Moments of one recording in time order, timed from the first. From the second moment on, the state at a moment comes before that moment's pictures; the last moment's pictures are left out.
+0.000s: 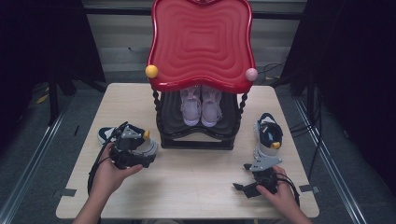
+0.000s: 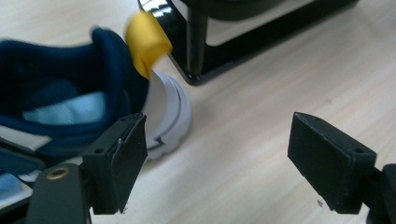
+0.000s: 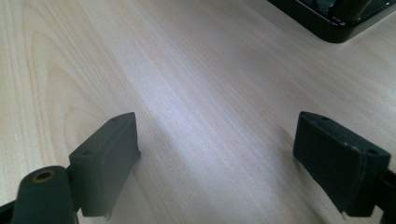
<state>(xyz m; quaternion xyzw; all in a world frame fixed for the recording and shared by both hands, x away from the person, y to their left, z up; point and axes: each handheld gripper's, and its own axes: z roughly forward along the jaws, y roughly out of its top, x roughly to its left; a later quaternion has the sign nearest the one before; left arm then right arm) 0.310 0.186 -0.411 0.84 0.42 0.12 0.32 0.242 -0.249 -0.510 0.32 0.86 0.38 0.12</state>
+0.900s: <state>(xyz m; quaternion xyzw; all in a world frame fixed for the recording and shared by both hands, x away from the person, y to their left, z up) 0.360 0.191 -0.416 0.84 0.44 0.14 0.29 0.242 -0.249 -0.510 0.32 0.86 0.38 0.12</state>
